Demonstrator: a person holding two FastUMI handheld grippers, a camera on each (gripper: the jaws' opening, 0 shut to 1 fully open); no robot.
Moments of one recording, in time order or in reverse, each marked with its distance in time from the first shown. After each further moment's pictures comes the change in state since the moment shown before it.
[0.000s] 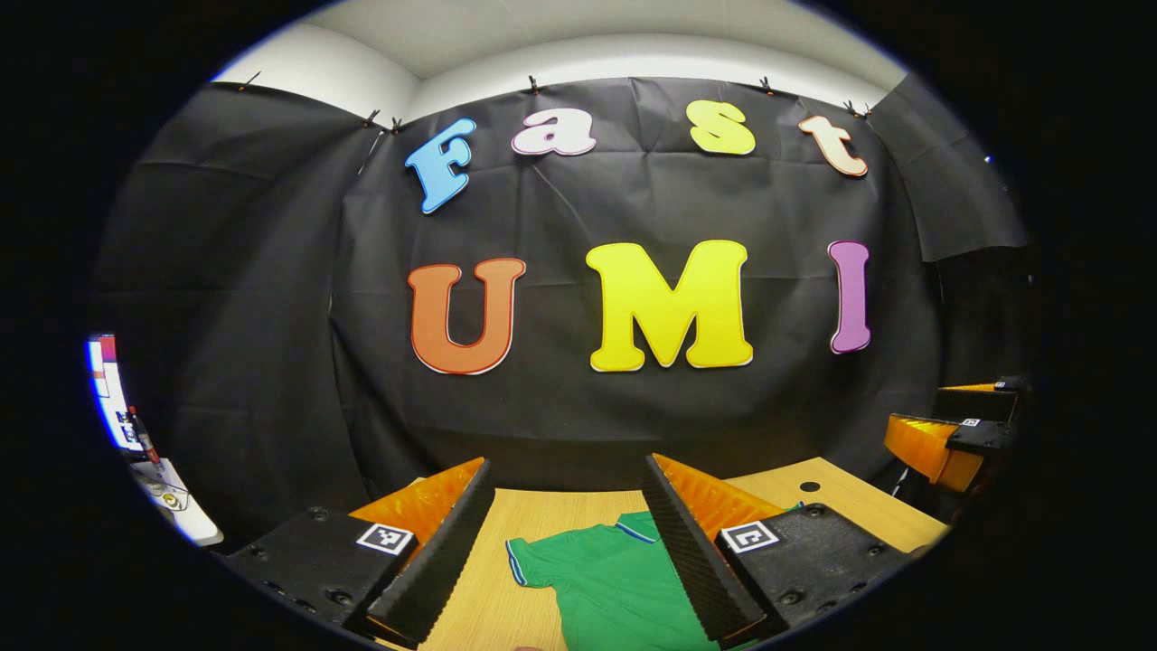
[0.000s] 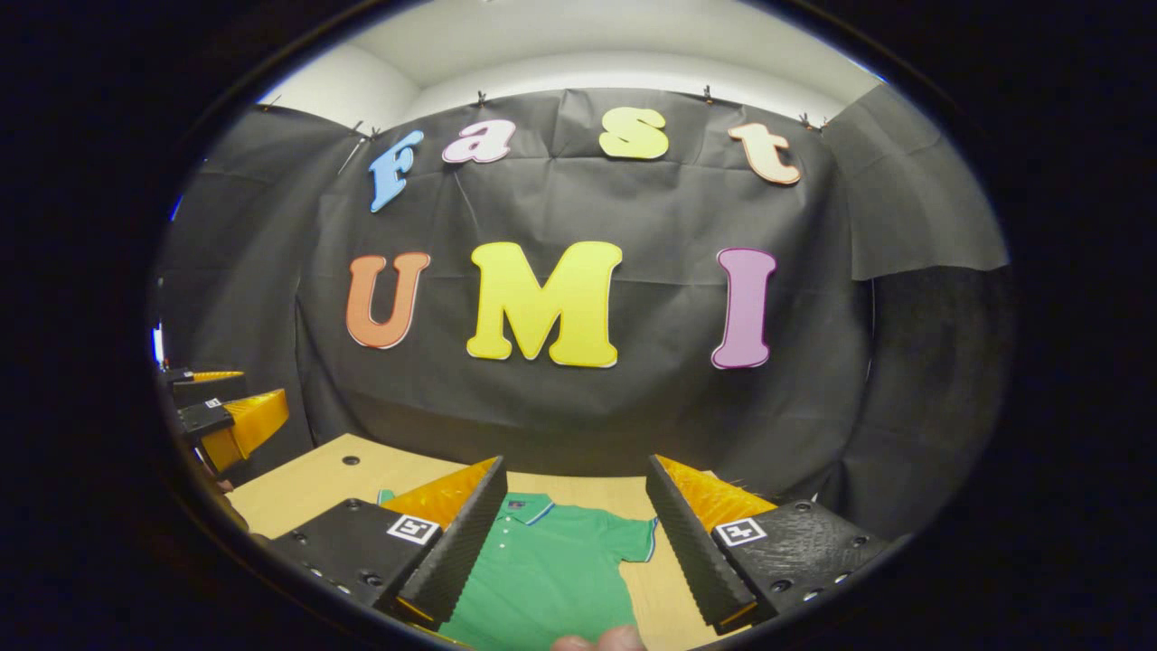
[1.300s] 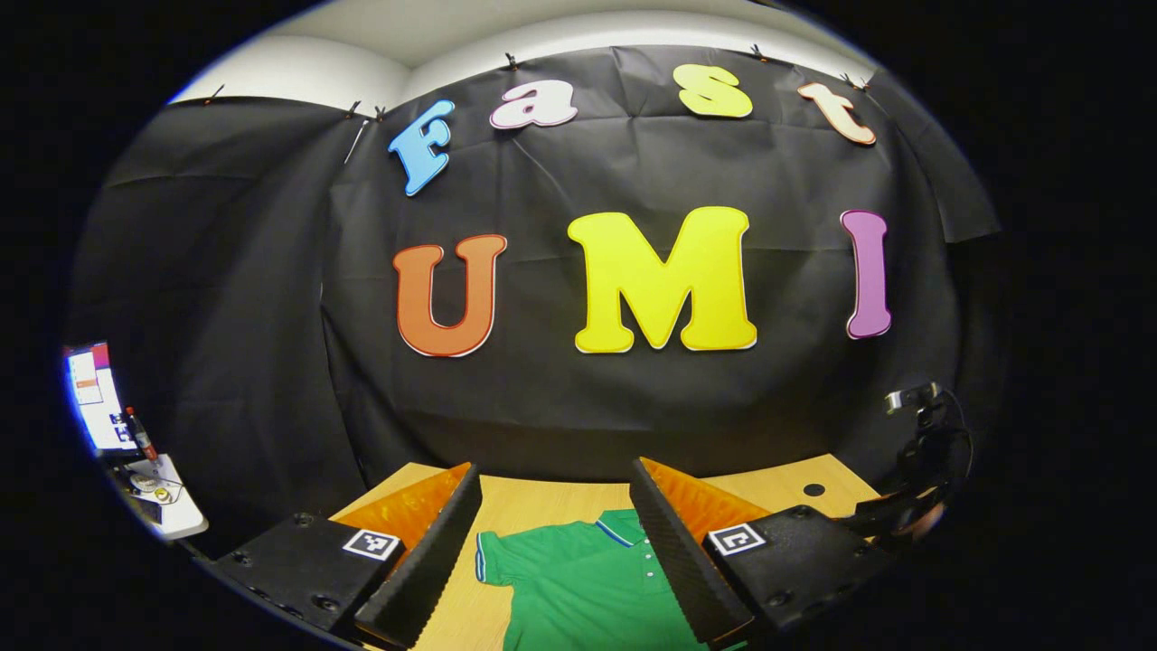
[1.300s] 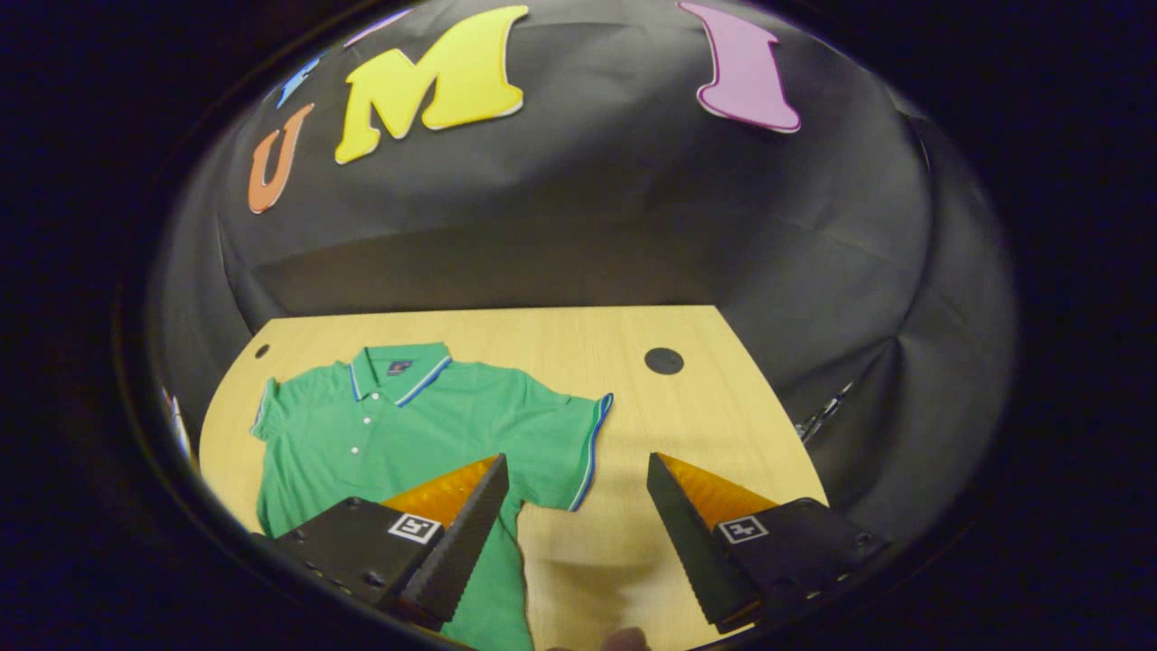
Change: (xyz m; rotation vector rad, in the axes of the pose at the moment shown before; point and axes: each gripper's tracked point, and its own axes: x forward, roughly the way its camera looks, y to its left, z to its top) left arm 0.053 -0.064 -0.010 0.004 0.106 0.124; right arm 0.199 -0.137 -0.249 0.061 0.638 -0.013
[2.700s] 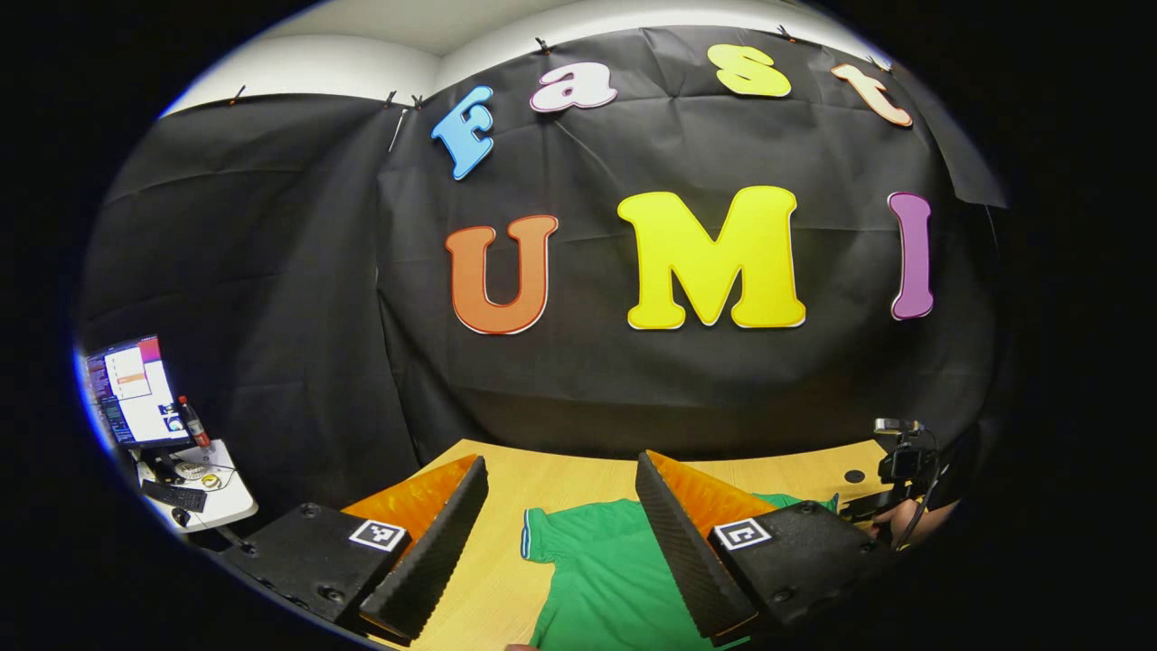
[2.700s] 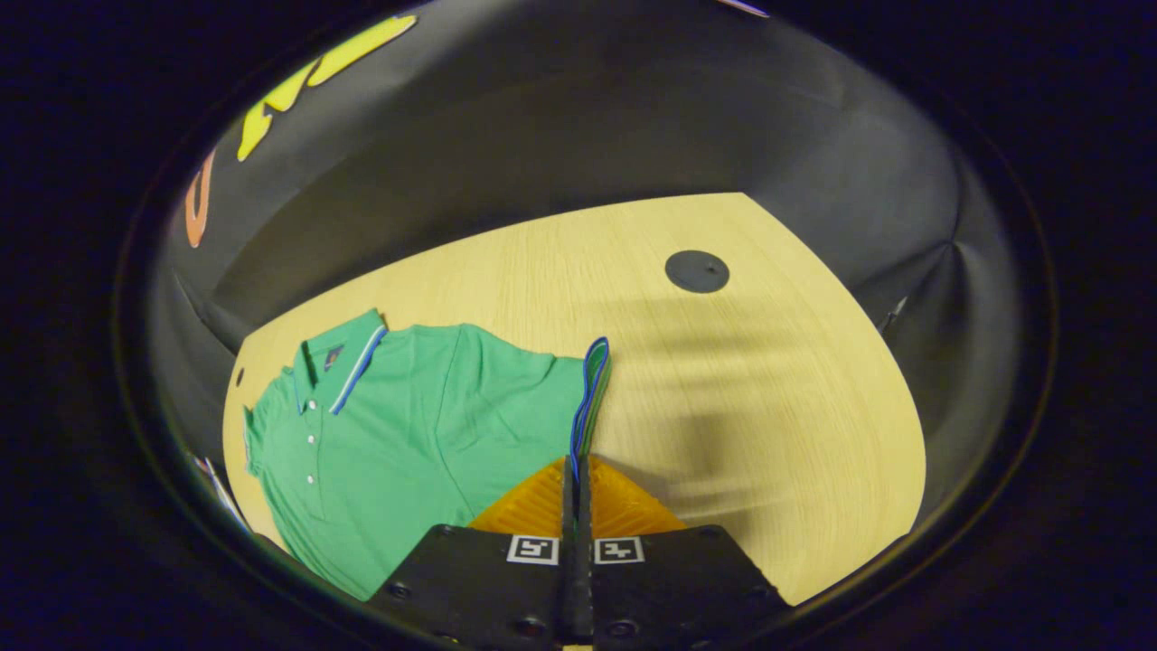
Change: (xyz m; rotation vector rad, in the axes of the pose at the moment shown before) left arm -0.022 0.035 -0.003 0.021 0.046 0.137; right arm 0.103 0.006 -0.027 0.190 0.242 0.046
